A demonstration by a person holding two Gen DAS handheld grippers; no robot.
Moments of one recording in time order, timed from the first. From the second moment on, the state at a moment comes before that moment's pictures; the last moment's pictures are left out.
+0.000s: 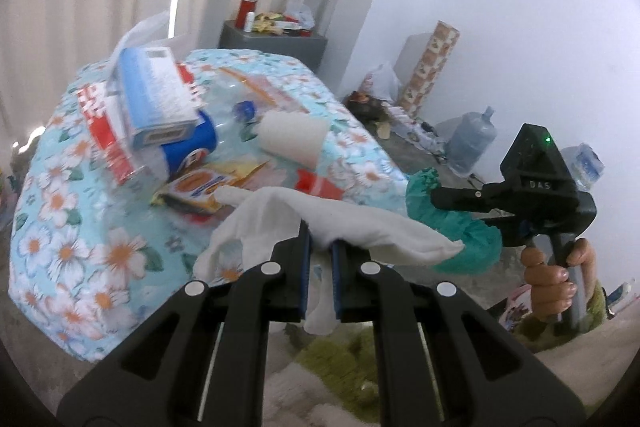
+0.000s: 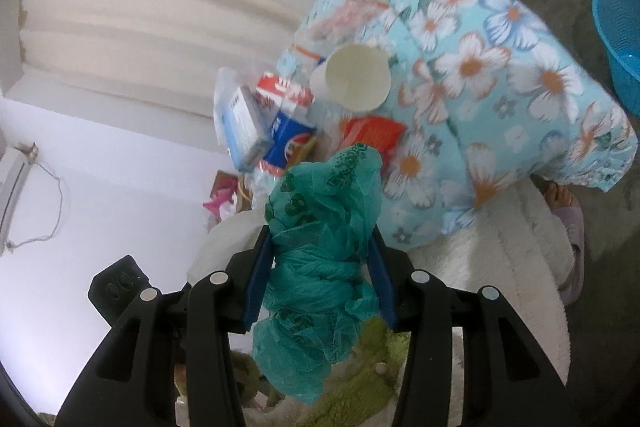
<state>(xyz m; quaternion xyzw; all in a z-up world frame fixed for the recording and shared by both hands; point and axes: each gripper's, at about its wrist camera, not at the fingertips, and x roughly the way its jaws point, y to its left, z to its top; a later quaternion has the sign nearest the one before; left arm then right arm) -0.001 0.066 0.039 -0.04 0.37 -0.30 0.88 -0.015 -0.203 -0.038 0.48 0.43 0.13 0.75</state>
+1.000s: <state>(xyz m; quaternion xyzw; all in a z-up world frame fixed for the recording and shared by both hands) 0.030 -0.040 0.041 0.01 0.39 -0.37 0.85 -0.047 -0.274 -0.041 0.53 0.36 0.07 0.76</state>
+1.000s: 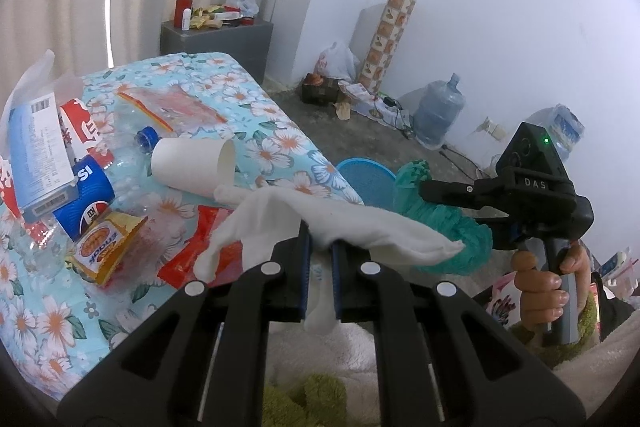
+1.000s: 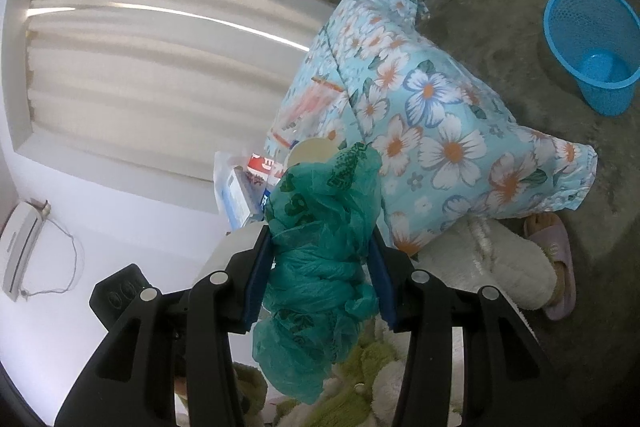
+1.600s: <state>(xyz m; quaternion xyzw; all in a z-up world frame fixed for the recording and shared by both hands) 0.037 -0.053 0.034 0.01 0.39 -0.37 0.84 -0.049 -0.285 -0.049 0.54 0.35 0.06 0.76</state>
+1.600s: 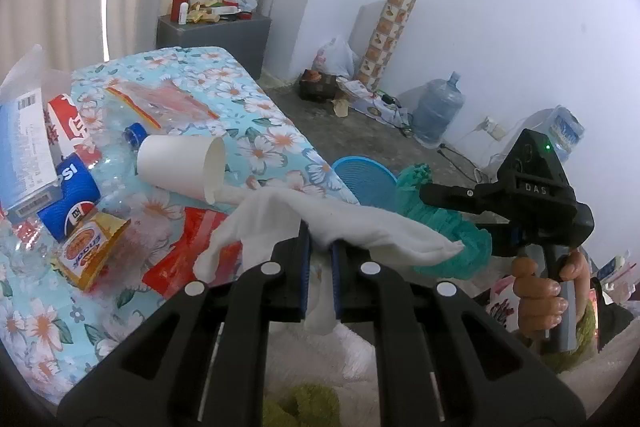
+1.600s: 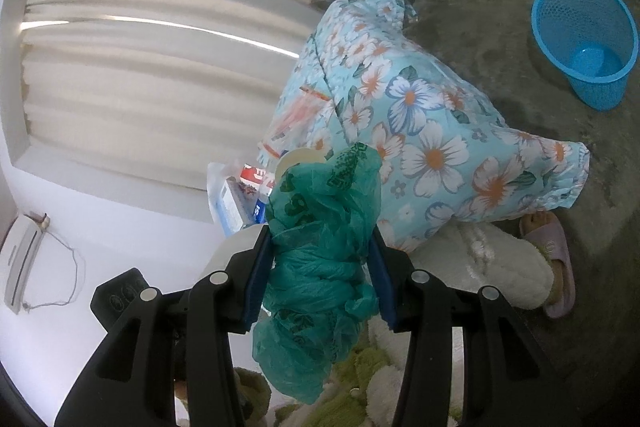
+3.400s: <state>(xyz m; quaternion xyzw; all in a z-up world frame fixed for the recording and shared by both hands) 0.175 -0.425 -0.026 0.08 0.46 -0.49 0.73 -0.070 -0.519 -0.153 0.50 0.25 -0.37 0.74</state>
